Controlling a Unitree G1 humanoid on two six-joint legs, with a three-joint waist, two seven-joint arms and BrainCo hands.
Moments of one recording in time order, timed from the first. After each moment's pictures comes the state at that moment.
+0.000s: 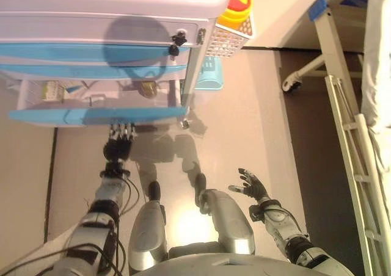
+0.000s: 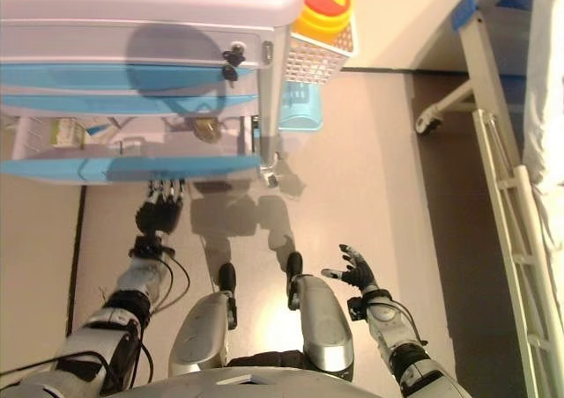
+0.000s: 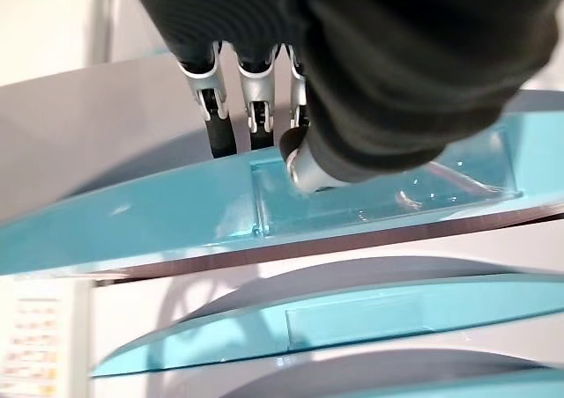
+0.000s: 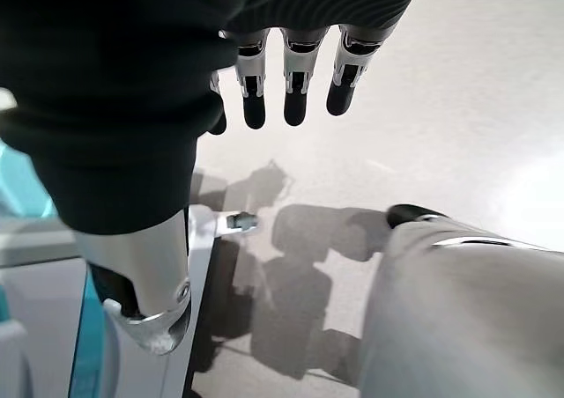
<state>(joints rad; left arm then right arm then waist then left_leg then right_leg) -0.26 0.27 0.02 0.96 -1.67 -0.05 -0.75 -0.12 -0.26 0.32 0.94 0.22 -0.31 -0.04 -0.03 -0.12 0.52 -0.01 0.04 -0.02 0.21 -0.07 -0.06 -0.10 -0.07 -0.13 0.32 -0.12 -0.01</state>
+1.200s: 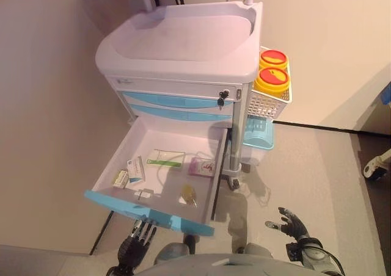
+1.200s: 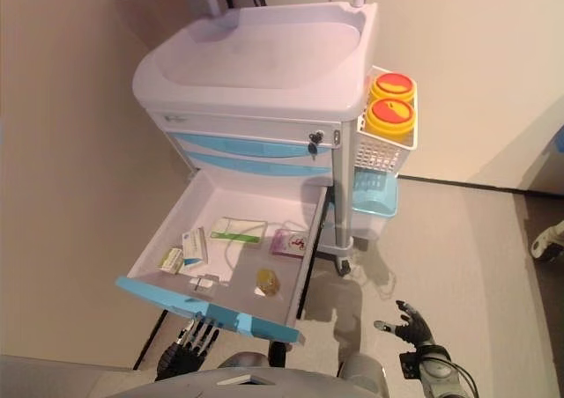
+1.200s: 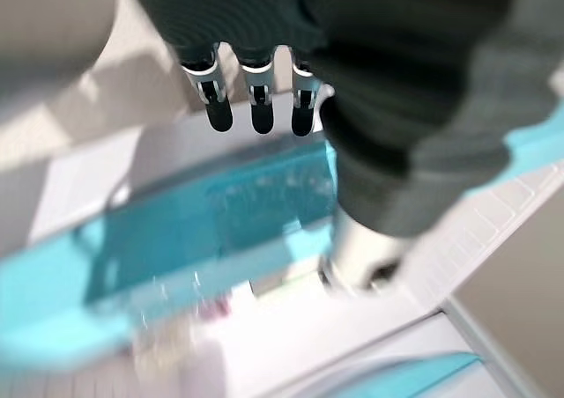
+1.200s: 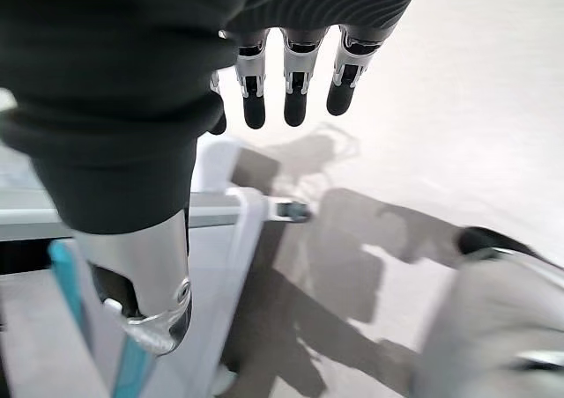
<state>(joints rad) 0.10 0.18 0.05 1.20 -1.04 -0.09 -0.54 0.01 -0.35 0.13 1.16 0.11 -0.41 -0.02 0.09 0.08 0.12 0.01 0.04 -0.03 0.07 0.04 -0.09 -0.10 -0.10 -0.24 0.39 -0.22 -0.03</state>
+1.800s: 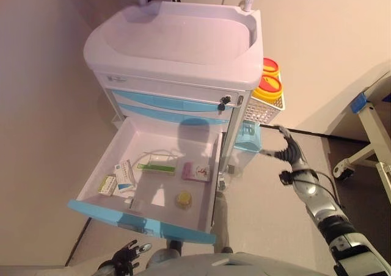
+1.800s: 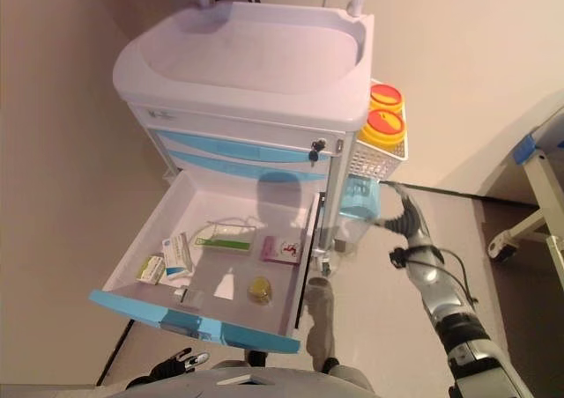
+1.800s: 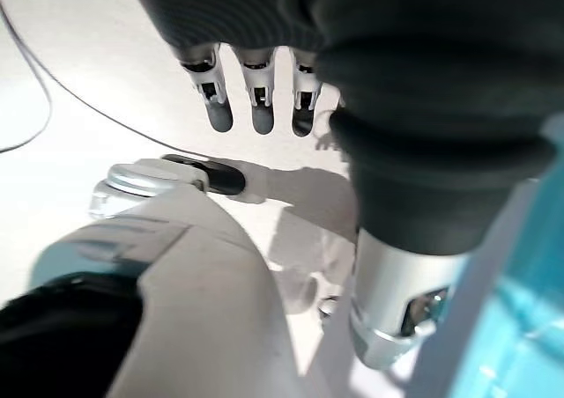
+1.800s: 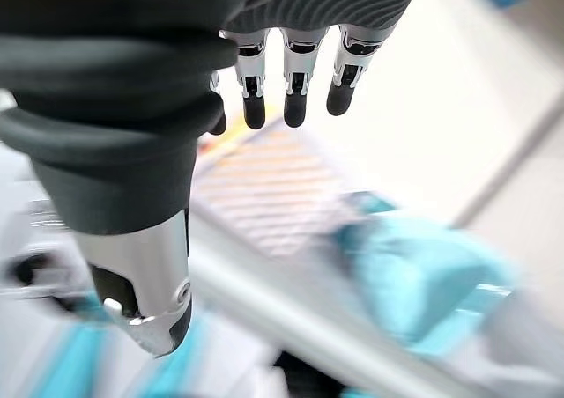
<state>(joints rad) 0.08 0.28 -0.12 1.22 -0.47 -0.04 -0.23 -0.24 -0.53 0.24 0.49 -0.10 -0.31 -0.27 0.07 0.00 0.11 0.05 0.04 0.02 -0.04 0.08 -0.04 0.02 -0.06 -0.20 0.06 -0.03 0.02</state>
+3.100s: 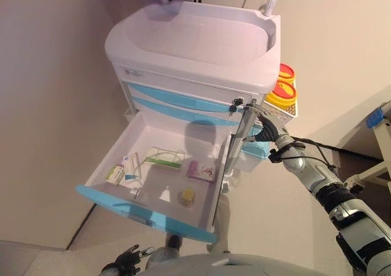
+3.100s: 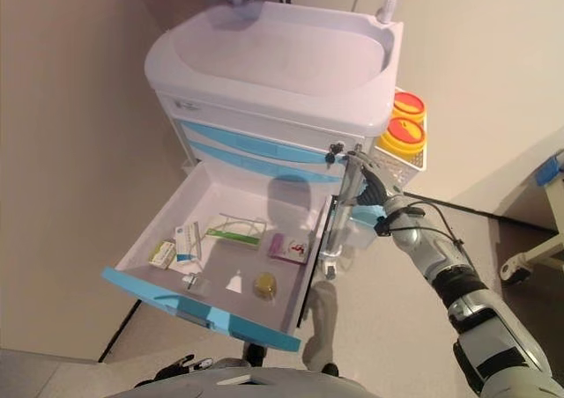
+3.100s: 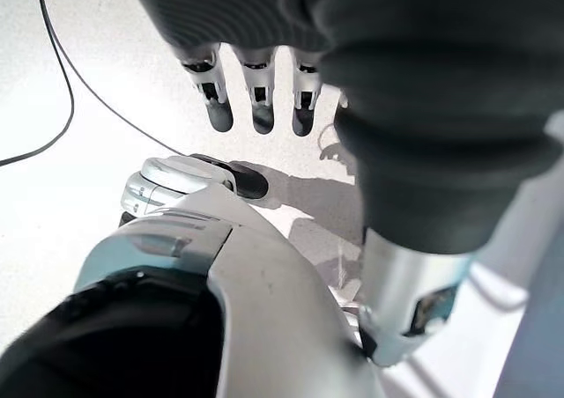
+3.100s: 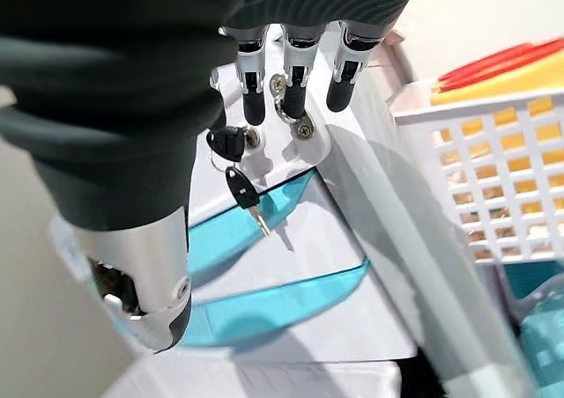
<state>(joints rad) 0.08 0.25 -0.11 1.24 -0.40 -0.06 -0.20 -0.41 -0.60 0.43 0.55 -0.32 -0.33 -0.25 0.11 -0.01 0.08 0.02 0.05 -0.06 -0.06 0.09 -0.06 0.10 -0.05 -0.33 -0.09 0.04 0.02</state>
